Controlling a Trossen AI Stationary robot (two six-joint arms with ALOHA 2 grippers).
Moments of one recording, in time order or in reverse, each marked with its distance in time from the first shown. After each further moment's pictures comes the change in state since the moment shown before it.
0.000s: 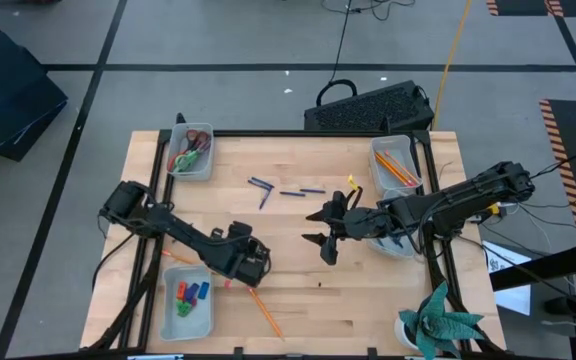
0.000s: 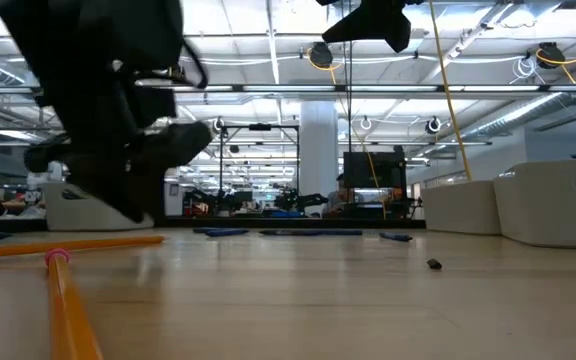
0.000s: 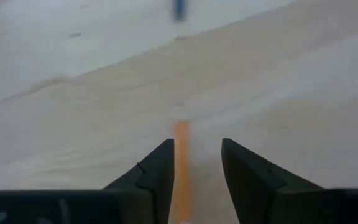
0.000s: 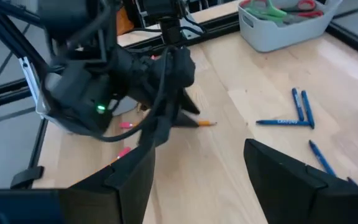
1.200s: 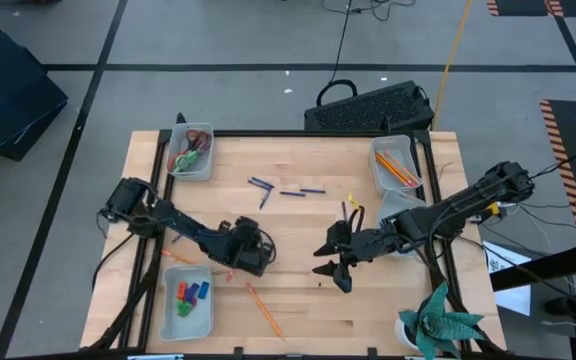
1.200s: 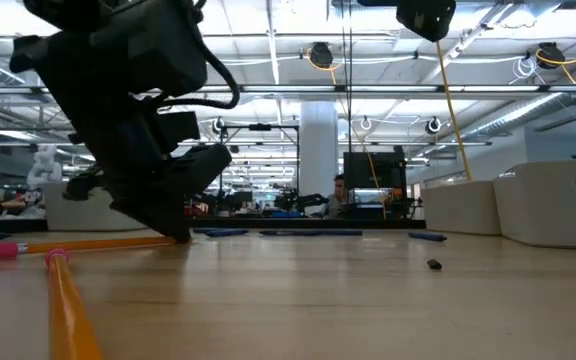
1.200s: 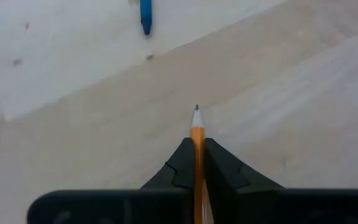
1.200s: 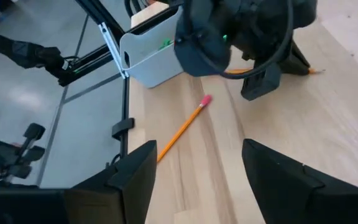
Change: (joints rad) left arm 0.093 0.016 -0.135 0.343 -0.013 0.265; right arm 0.132 -0.001 0.000 -0.040 -0.184 0.250
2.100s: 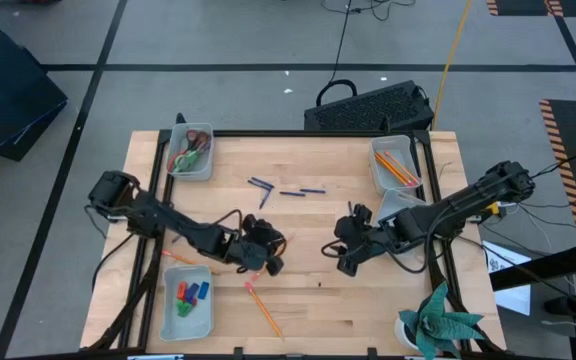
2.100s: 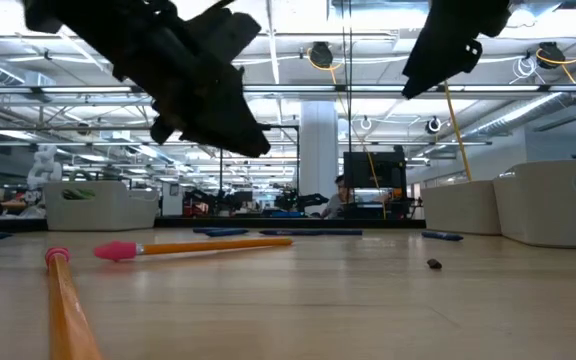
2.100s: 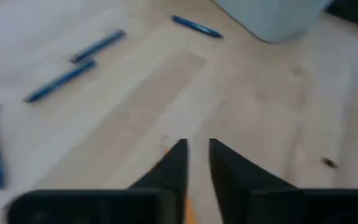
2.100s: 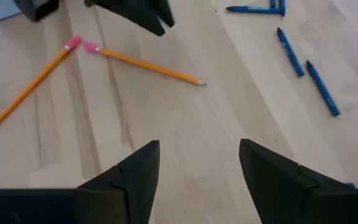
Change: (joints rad) left arm -0.030 -0.166 -0.008 0.485 0.024 0.675; right arm -0.006 -0.005 -0.013 -0.403 0.243 -0.057
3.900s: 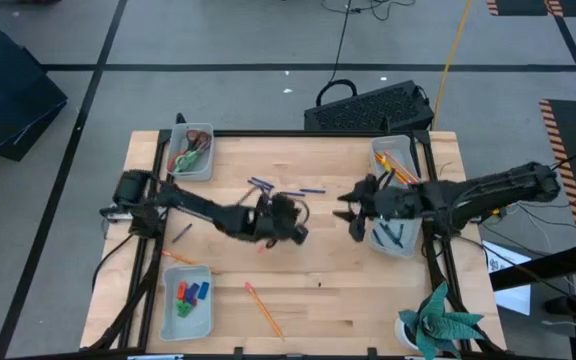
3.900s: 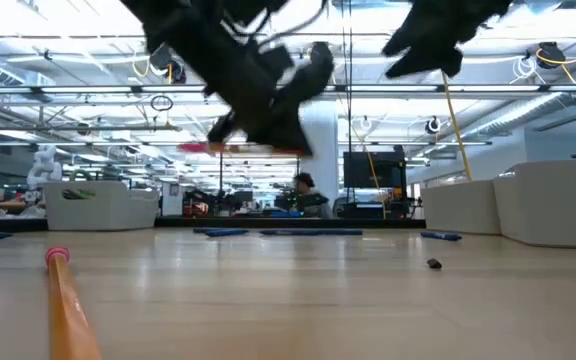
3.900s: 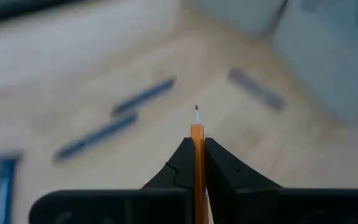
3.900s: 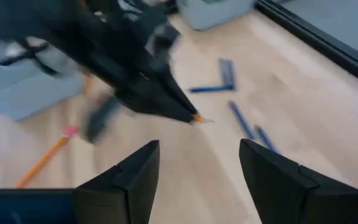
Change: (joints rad) left arm 0.222 0.144 0.205 -0.038 0.010 -0.026; right arm -0.262 -0.317 -0.203 0.264 -0.074 -0.184
